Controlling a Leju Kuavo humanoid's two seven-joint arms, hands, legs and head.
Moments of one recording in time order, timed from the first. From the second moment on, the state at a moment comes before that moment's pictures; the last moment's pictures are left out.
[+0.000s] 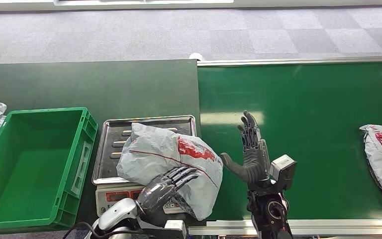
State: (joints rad) left arm -0.10 -0.03 -0.46 -1.38 -0.98 -0.14 -0.31; right arm -0.15 0.16 0.14 -1.22 0.11 0.22 -0.58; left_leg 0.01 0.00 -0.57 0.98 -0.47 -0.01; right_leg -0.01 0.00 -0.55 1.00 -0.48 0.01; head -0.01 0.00
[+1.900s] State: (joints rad) left arm -0.09 -0.04 -0.27 -1.53 -1.01 0.66 -0.53; right arm -0.14 0.16 0.13 -1.20 0.08 0.23 -0.58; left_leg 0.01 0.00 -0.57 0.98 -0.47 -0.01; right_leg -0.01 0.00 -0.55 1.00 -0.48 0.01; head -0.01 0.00
